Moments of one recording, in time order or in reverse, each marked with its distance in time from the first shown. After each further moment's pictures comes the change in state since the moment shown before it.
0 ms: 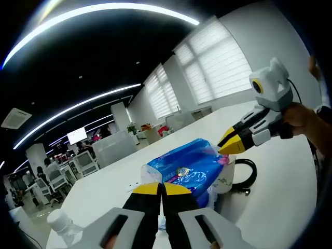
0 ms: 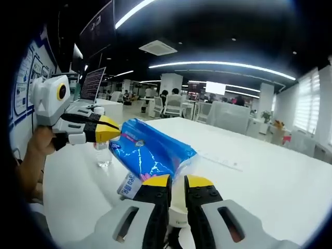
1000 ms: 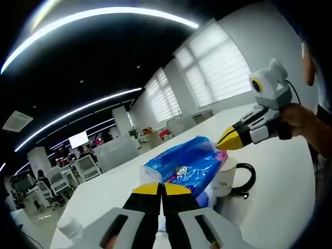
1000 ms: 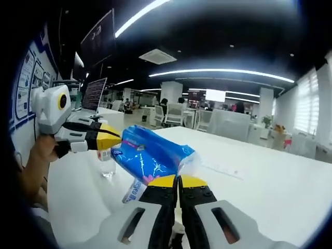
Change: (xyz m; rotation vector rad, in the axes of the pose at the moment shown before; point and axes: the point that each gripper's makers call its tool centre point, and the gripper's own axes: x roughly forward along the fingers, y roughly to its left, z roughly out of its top) left arm -0.007 0.011 0.017 0.013 -0.032 0.015; right arm -0.013 0.006 0.023 0.005 -0.075 0.008
